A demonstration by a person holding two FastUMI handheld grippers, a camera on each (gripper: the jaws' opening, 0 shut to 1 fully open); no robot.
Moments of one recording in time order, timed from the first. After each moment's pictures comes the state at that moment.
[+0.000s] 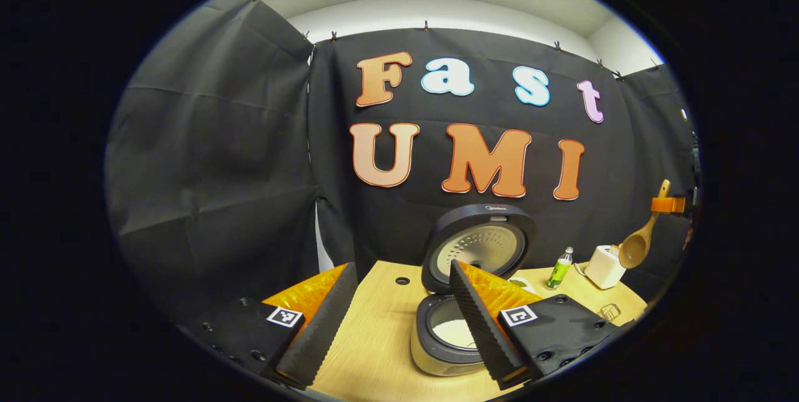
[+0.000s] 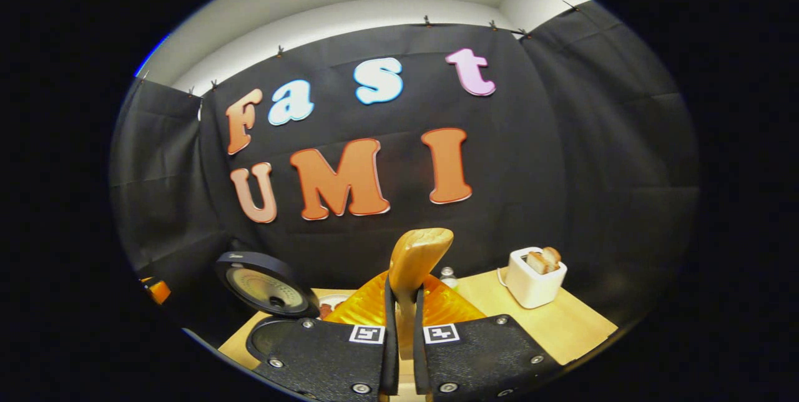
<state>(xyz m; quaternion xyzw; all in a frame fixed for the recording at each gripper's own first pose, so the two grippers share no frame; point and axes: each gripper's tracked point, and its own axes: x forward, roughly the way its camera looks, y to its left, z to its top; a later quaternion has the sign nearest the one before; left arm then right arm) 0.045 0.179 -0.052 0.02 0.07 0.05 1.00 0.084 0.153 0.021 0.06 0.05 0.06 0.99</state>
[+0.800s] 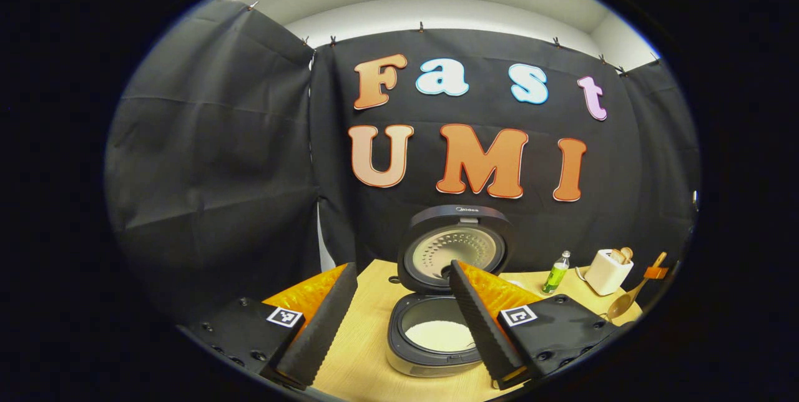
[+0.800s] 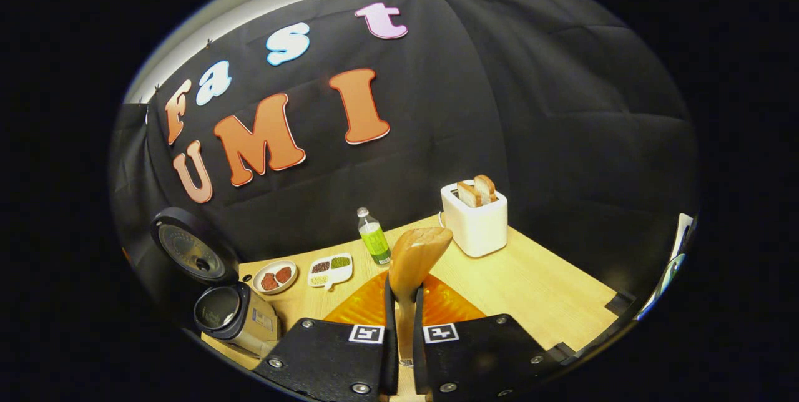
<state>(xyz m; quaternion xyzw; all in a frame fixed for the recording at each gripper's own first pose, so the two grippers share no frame) 0.036 0.120 -0.051 0.03 0.06 0.09 0.99 0.105 0.033 -0.157 0.11 0.16 0.00 0.98</state>
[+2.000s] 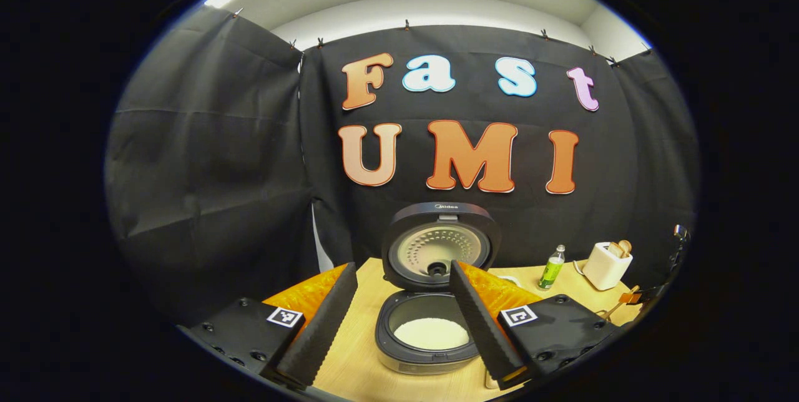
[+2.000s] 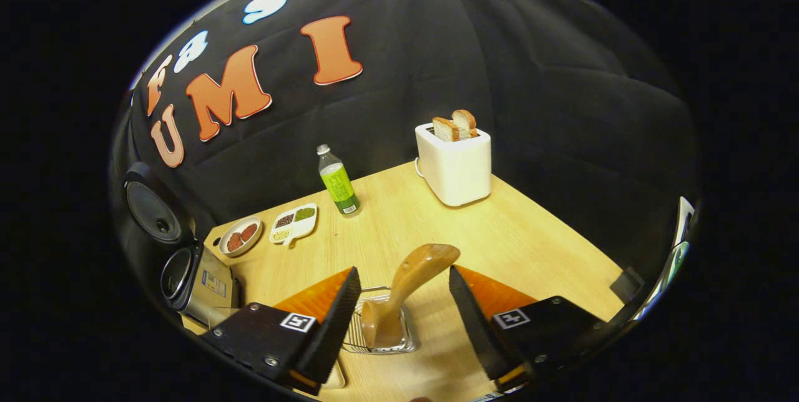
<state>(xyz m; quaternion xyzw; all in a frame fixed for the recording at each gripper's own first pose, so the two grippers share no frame) 0.043 0.084 -0.053 0.05 0.07 0.08 0.99 0.106 -0.010 -0.244 0.08 0.25 -0.03 0.96</state>
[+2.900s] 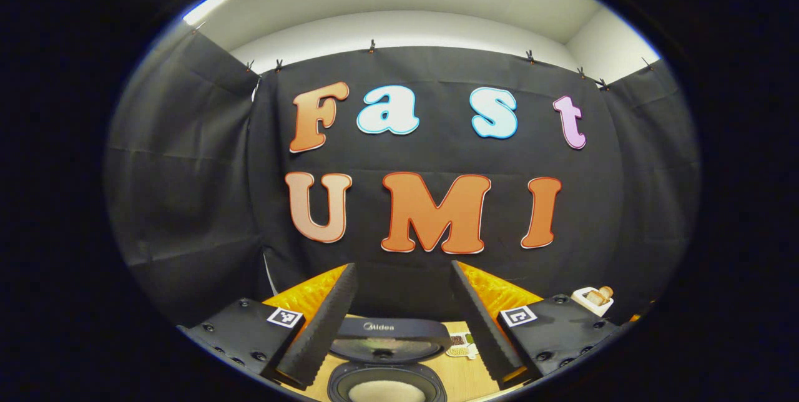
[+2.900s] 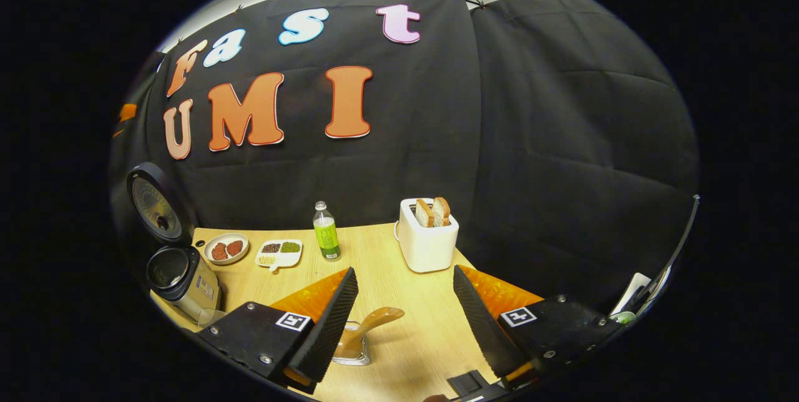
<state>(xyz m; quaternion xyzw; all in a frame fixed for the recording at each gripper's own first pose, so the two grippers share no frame) 0.218 -0.001 0.080 0.06 0.00 0.00 1.00 0.090 -0.035 -0.113 -0.01 0.14 -0.05 0.99</state>
